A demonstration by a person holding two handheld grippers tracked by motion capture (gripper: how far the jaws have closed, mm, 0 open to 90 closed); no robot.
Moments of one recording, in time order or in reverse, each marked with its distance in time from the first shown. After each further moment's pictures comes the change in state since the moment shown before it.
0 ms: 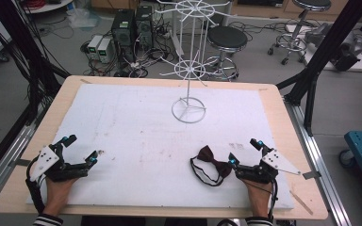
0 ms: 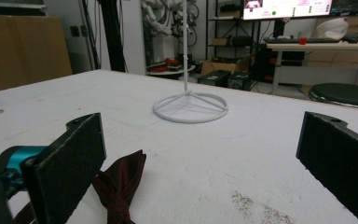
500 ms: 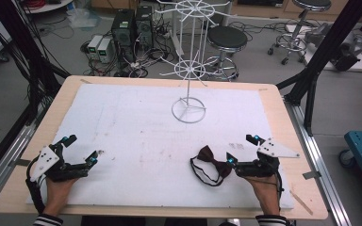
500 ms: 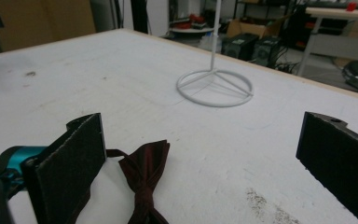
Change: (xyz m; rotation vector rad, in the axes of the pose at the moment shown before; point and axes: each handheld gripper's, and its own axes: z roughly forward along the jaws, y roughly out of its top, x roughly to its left) left arm 0.000 0.000 0.000 -0.004 -0.001 0.005; right arm 0.005 0.042 0.007 0.209 0.110 -0.065
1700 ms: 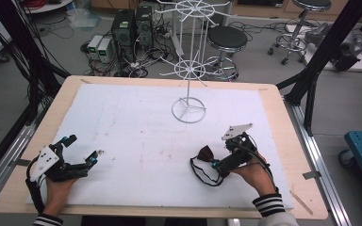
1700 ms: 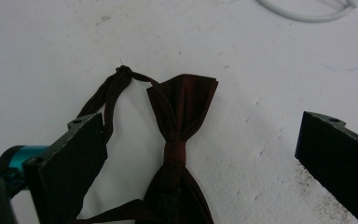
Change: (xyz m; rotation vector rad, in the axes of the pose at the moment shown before) left arm 0.000 0.000 0.000 -0.002 -0.002 -0.002; right arm 0.016 0.036 0.064 0.592 0.151 -0.153
